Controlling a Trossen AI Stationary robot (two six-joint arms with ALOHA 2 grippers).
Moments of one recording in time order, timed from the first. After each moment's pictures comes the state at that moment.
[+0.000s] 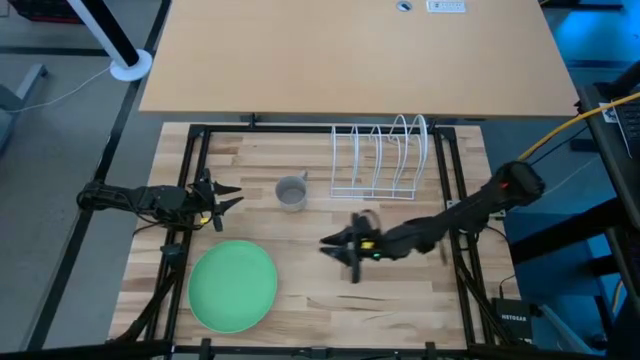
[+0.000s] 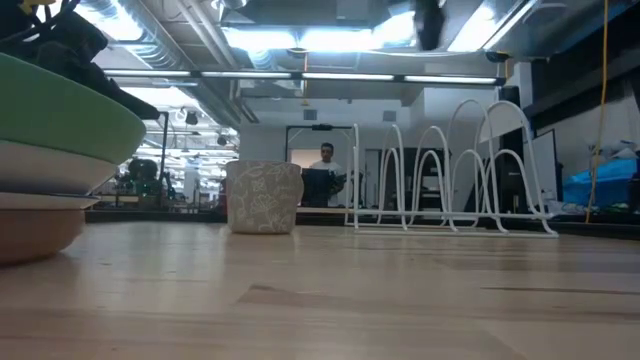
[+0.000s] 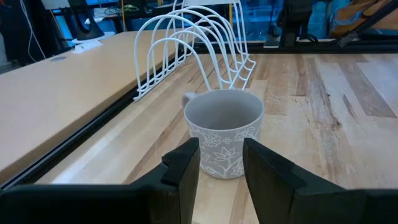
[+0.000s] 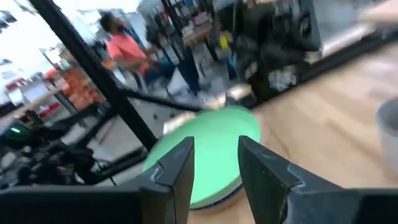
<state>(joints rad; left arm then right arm) -0.18 0.01 0.11 -0.33 -0.57 0.00 0.42 1.59 0.89 0.59 0.40 0.56</state>
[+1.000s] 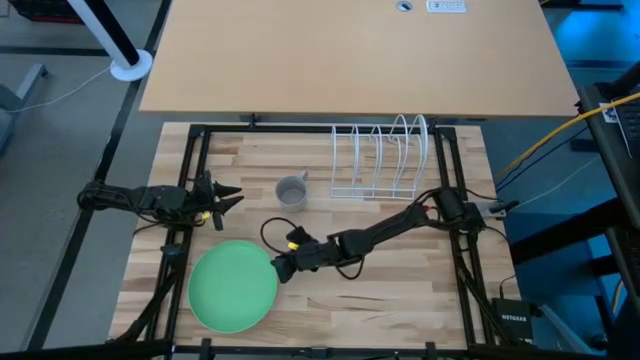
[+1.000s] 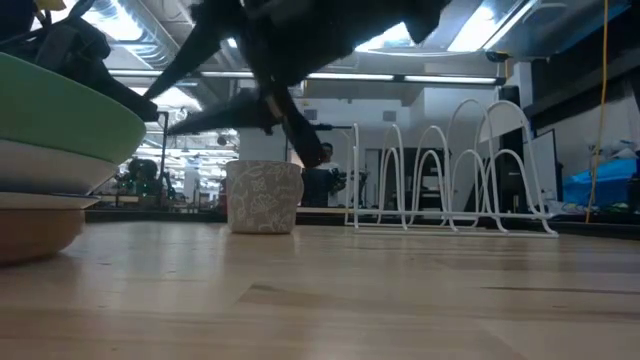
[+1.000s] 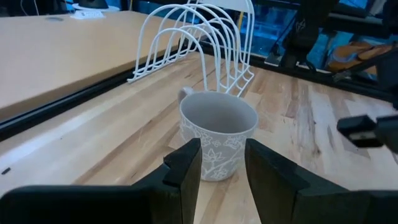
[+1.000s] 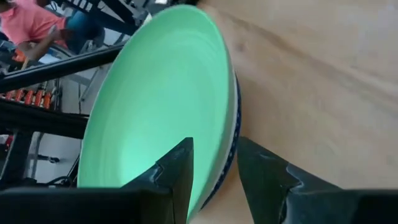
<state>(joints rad) -0.18 0.01 0.11 -0.33 -0.57 -0.26 0.31 2.18 1.51 0.15 0.24 1.14</state>
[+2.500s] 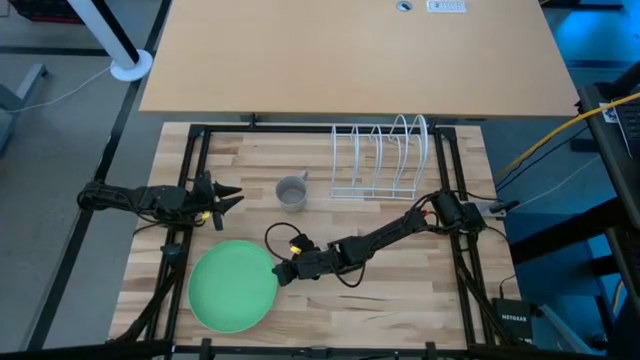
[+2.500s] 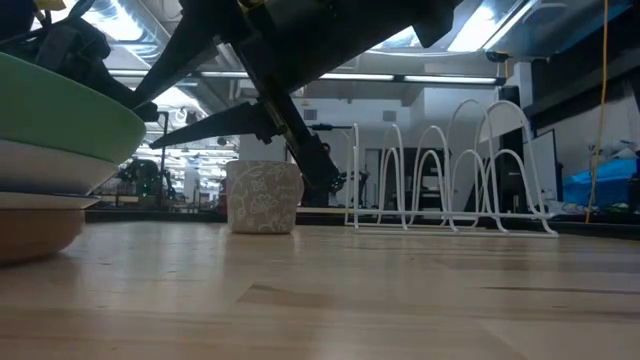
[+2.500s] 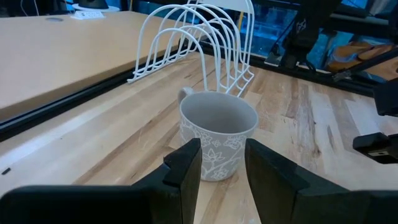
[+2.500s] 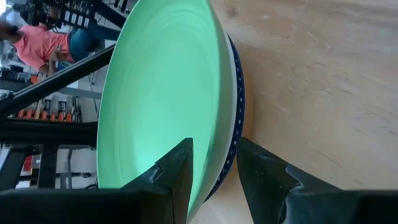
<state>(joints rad) -0.18 0.01 0.11 -0.33 -0.57 -0.25 0.34 2.20 1.51 0.16 0.24 1.36</state>
